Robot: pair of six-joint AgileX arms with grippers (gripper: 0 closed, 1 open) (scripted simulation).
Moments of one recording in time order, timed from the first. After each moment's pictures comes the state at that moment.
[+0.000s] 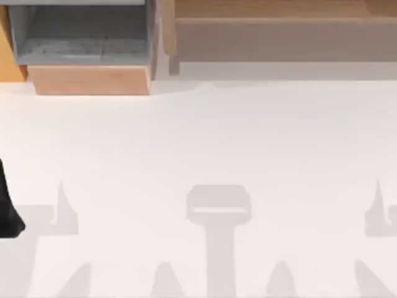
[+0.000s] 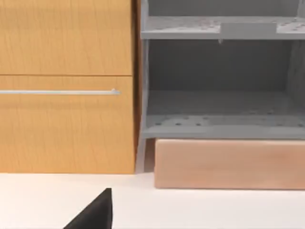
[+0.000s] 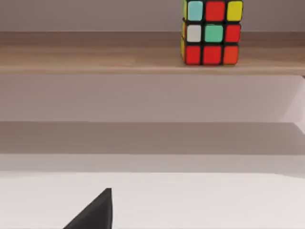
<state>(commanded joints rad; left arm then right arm) 0.00 0.00 0.00 0.00 0.00 0.00 0.00 0.00 0.00 0.00 0.00 0.00</state>
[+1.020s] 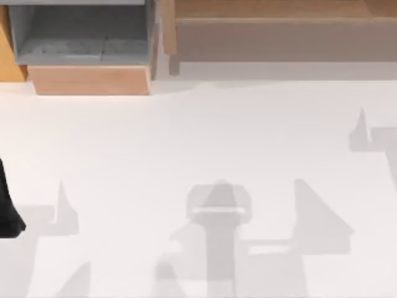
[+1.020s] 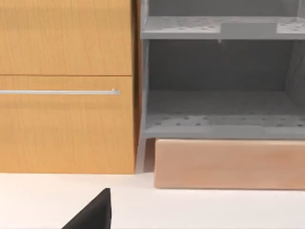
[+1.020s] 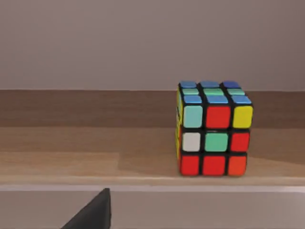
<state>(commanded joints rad) 0.00 0.00 0.00 0.00 0.00 0.00 -0.06 1.02 0.44 0.58 -0.04 0.01</state>
